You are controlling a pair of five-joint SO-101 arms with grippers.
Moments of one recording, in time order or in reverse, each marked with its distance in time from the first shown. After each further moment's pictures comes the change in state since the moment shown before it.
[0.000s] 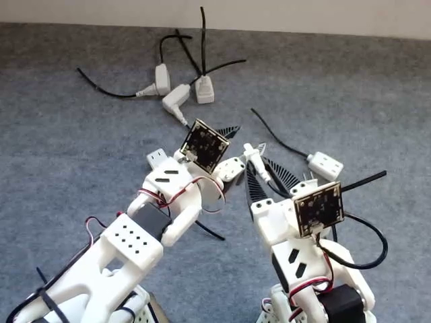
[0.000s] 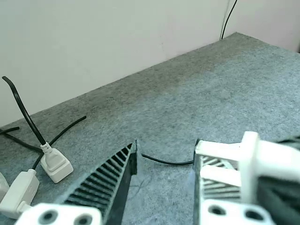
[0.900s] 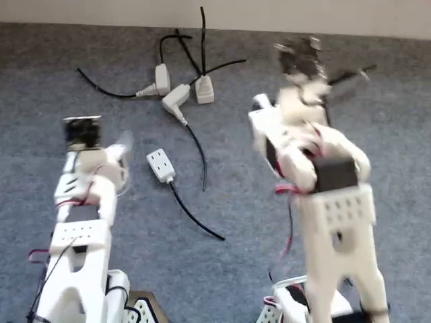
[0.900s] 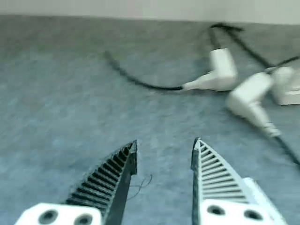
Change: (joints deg) left arm -43.7 -0.3 15.7 -1.1 0.3; right arm 4.7 63.7 -53.3 14.4 1.7
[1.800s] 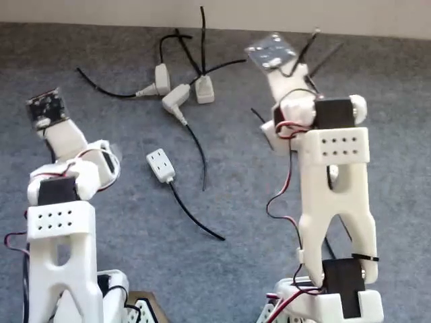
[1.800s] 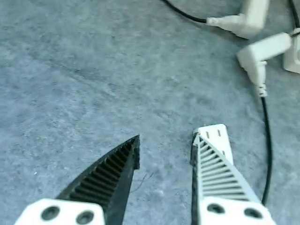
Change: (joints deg) left arm 0.0 0.0 -28.0 51.9 17.1; right arm 9.8 18.4 -16.7 23.3 19.3
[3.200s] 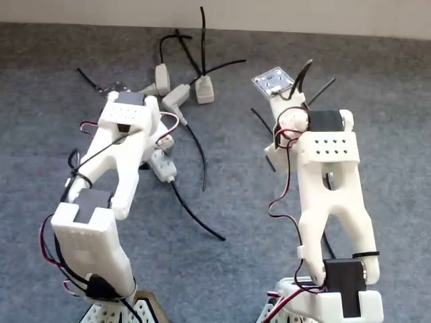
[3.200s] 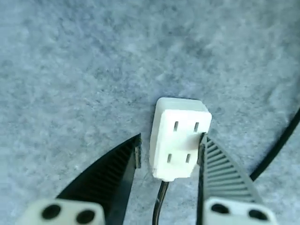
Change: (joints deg) left arm 15.3 66.9 -48.3 21.1 31.0; right arm 1.3 0.0 18.6 -8.2 0.0
